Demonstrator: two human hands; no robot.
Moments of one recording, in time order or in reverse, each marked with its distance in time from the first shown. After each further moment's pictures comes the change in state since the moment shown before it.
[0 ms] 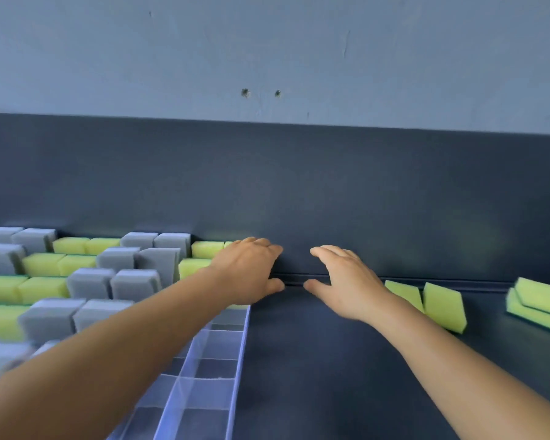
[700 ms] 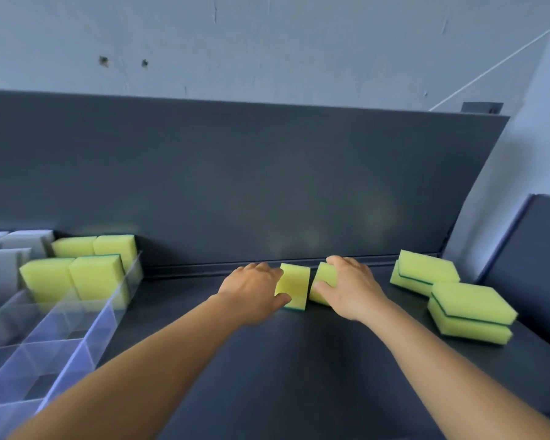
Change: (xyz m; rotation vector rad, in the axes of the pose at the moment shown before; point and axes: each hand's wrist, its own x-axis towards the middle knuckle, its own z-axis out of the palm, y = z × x) left_hand 0.085 0.181 0.063 -0.141 -0.157 0.047; right_hand -0.057 0.187 -0.025 0.039 -0.018 0.469
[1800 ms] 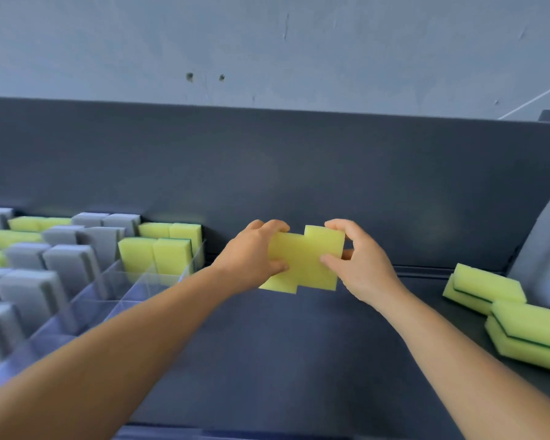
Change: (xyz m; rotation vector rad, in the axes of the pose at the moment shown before) left_hand -0.063 -0.049 -0.052 -0.436 0.314 -0.190; right_hand -0.014 -0.058 -0.007 0.592 0.119 -0.367
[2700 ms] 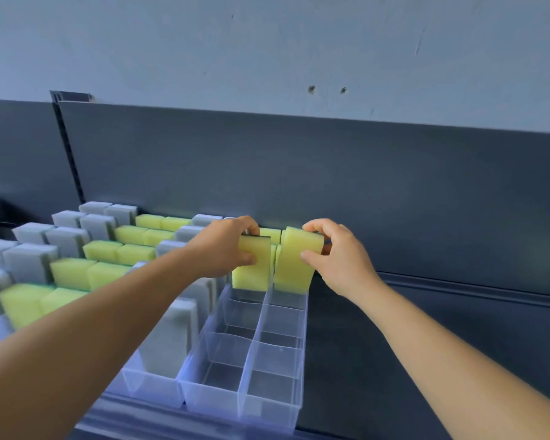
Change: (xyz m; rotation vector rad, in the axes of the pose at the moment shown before) left_hand -0.061 -0.177 -0.148 0.193 0.017 -0.156; right_hand 0.012 -0.143 0.178 -0.068 -0.104 -0.152
